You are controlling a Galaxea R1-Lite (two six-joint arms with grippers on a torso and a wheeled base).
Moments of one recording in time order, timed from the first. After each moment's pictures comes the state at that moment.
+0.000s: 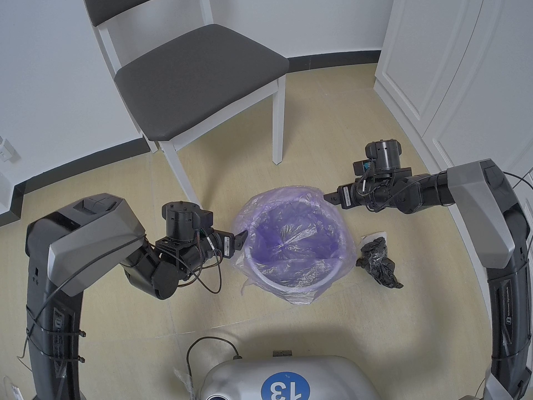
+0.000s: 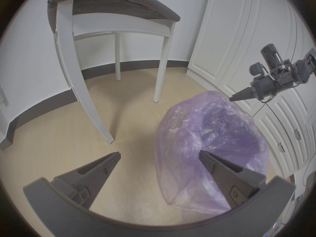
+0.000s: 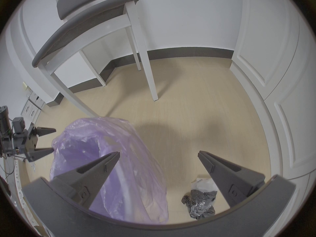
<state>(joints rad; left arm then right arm) -0.37 2.39 -1.12 -0.92 0.01 -0.02 0.28 2.44 -1.79 -0.12 0.04 -0.06</state>
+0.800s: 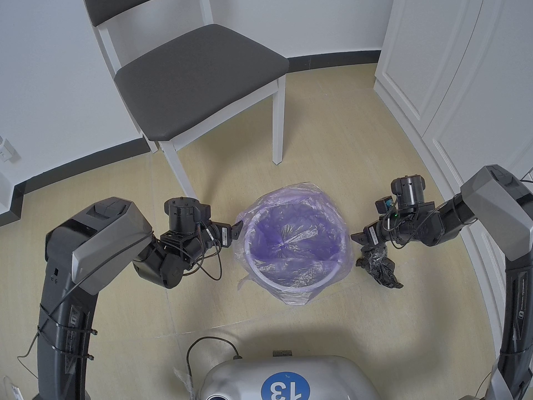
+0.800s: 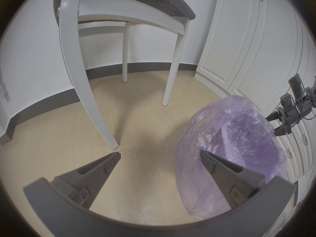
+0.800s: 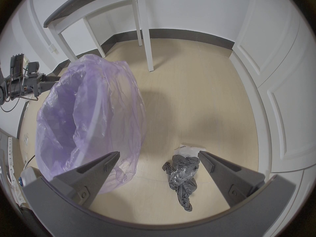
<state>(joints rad) -0.33 2.51 -1.32 -0.89 0.01 -0.03 0.20 2.37 -1.34 -0.37 0.06 -0.23</state>
